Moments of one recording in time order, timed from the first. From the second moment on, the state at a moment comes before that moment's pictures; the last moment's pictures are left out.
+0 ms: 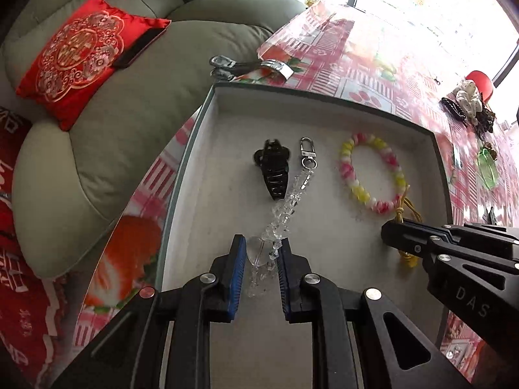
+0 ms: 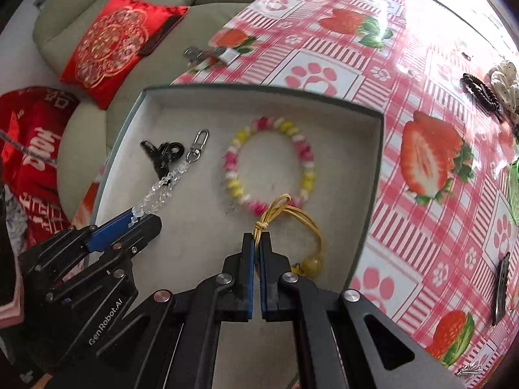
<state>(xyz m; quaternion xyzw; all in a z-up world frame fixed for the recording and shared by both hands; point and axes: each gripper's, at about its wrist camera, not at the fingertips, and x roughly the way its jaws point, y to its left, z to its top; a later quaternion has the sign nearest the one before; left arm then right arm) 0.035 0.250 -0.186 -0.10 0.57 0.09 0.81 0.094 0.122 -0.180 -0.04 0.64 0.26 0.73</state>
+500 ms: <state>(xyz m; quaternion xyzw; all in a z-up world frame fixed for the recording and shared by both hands) 0.026 0.239 -0.178 -0.06 0.58 0.10 0.81 0.102 0.109 -0.167 -0.01 0.64 0.27 0.72</state>
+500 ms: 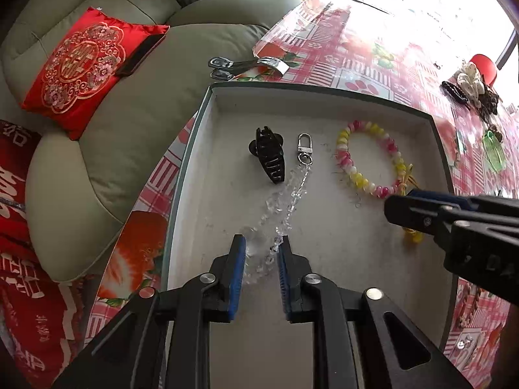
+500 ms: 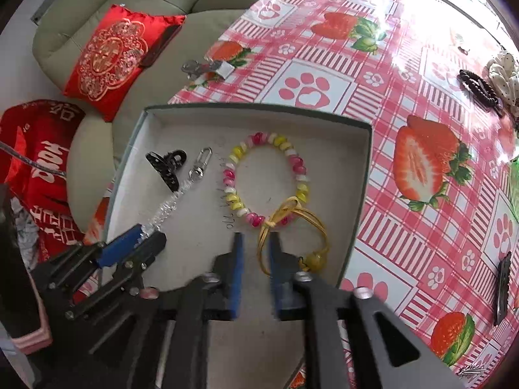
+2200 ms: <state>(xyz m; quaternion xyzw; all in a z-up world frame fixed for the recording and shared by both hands) 0.027 0.019 -0.150 0.08 0.61 -0.11 0.78 0.024 -0.199 -0.152 0.12 0.66 0.01 0.74</state>
